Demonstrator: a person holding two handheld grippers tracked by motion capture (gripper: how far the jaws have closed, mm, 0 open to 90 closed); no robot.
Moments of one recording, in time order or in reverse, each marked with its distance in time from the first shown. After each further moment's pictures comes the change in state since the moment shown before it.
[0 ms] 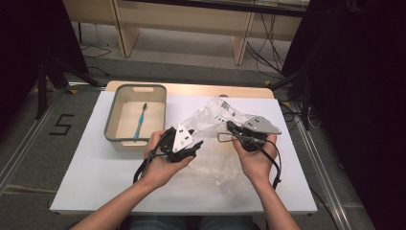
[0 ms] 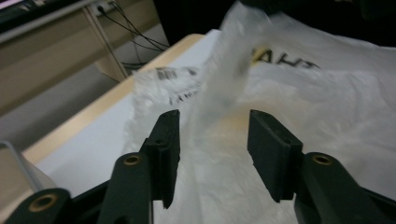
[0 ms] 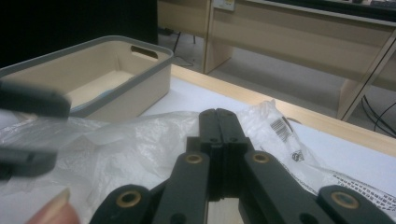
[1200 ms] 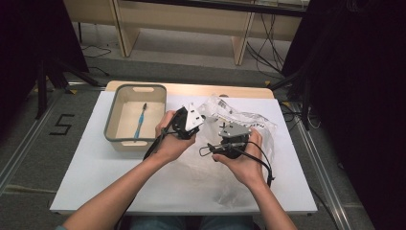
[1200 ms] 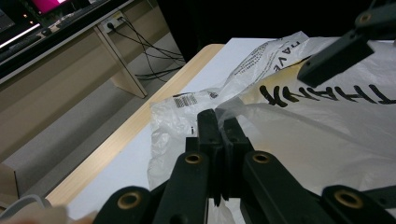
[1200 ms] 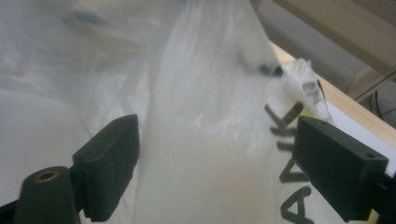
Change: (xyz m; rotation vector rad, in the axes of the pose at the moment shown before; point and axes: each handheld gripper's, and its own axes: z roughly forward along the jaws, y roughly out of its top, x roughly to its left) left arm 0.028 0.020 0.042 0.005 0.005 0.104; right arm 0.026 -0.012 0.029 0.260 0.048 -0.264
